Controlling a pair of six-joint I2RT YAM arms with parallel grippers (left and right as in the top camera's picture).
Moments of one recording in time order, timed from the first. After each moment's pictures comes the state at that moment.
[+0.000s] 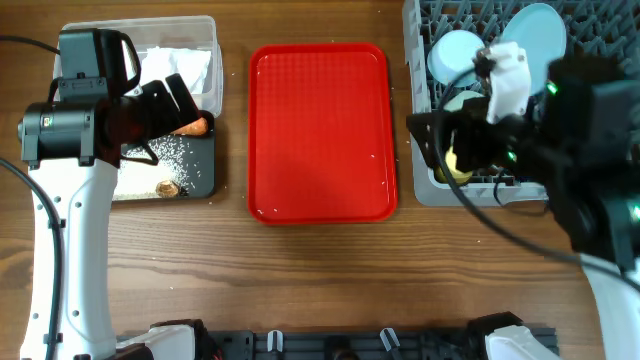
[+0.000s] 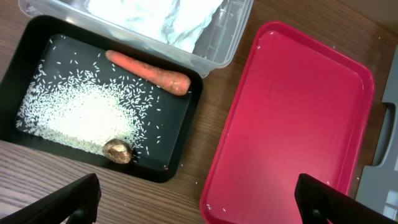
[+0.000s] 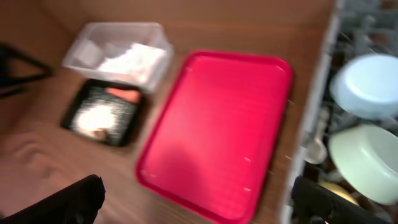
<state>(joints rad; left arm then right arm) 0.04 1.43 1.58 -1.17 0.02 -0.38 0.21 1.18 1.56 -1.06 -0.37 0.11</state>
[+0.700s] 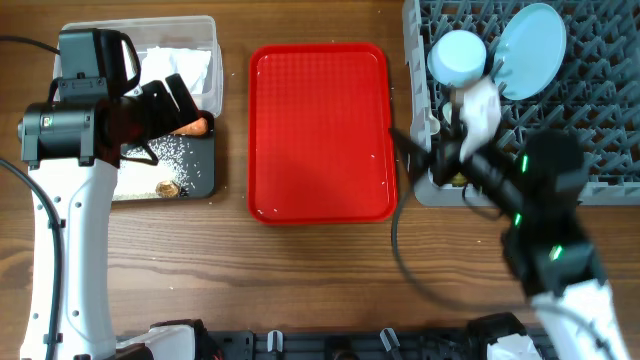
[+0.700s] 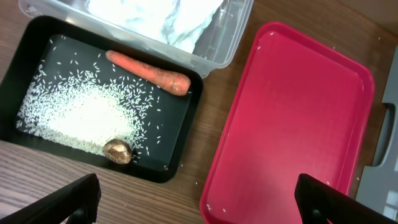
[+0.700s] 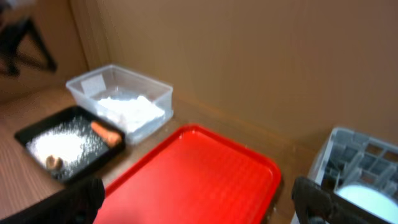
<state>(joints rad) 0.04 1.43 1.58 -1.17 0.02 -0.38 0.22 0.85 0.76 -0.10 -0.43 -0.11</state>
